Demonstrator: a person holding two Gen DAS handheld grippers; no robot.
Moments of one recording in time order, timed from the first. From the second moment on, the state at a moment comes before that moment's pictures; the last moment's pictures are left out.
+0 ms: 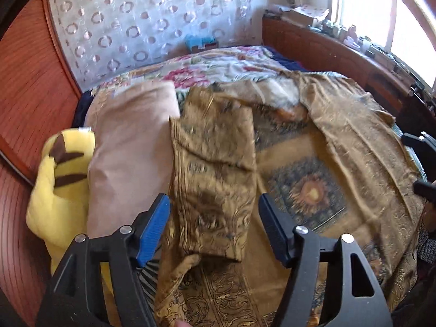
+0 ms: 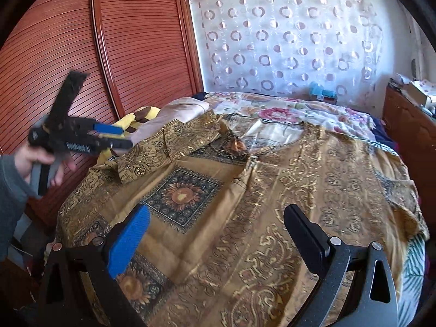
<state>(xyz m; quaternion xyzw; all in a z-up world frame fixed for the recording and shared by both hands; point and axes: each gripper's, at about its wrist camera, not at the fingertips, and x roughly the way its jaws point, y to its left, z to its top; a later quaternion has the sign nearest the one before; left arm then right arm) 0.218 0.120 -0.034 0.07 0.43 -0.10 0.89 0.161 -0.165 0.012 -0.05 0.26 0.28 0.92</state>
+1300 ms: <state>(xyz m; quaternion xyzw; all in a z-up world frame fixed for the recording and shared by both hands) 0.208 0.087 -0.055 0.03 0.42 -0.19 0.89 0.159 -0.192 -0.003 -0.04 0.29 0.26 0.92</state>
